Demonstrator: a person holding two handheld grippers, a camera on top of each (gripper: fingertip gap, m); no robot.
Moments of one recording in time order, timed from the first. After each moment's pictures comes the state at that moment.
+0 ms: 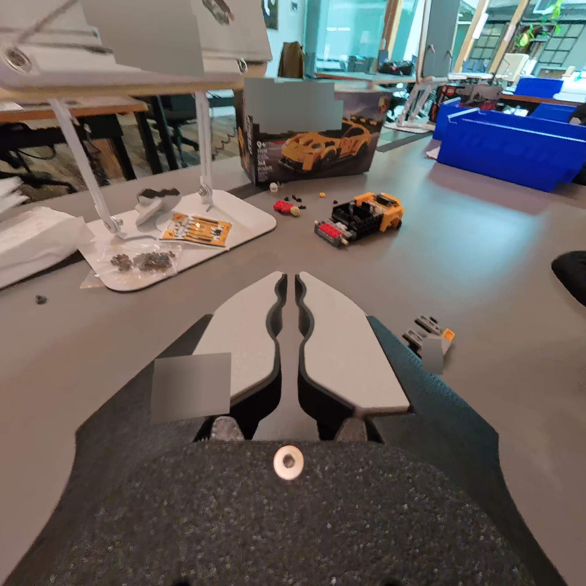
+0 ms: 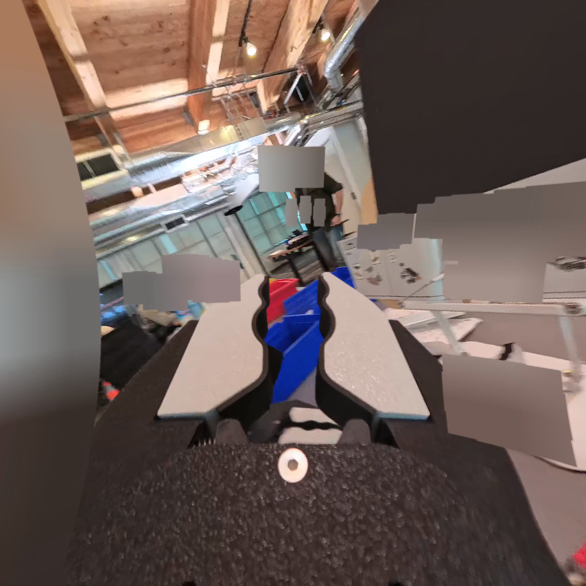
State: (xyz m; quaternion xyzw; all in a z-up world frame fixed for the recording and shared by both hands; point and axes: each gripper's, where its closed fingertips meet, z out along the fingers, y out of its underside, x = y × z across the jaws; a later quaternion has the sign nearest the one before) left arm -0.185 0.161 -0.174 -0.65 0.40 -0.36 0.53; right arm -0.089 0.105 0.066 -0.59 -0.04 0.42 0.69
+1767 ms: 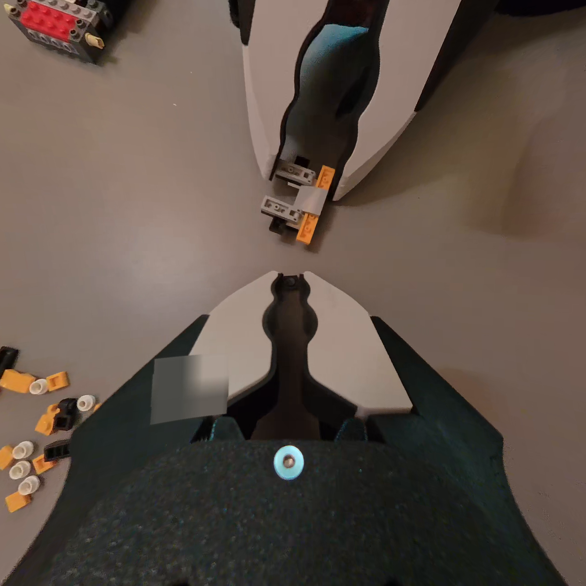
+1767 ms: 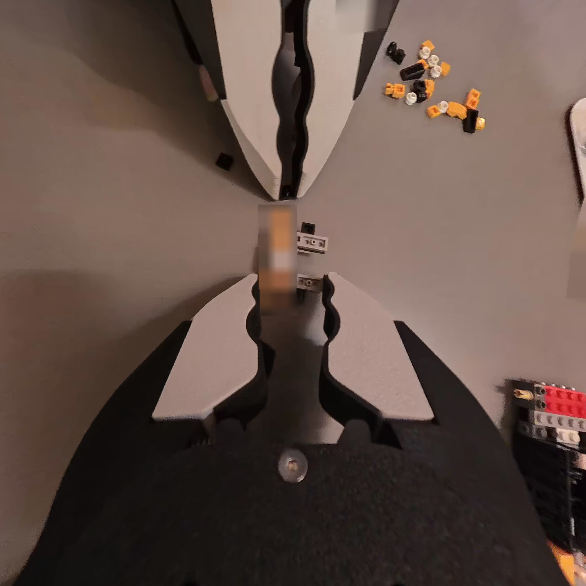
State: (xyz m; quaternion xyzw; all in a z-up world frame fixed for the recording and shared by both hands) left arm -0.175 0.058 -0.263 -0.61 0.71 -0.28 0.22; right arm -0.131 0.047 -0.258 -0.74 -0.56 0.14 0.34
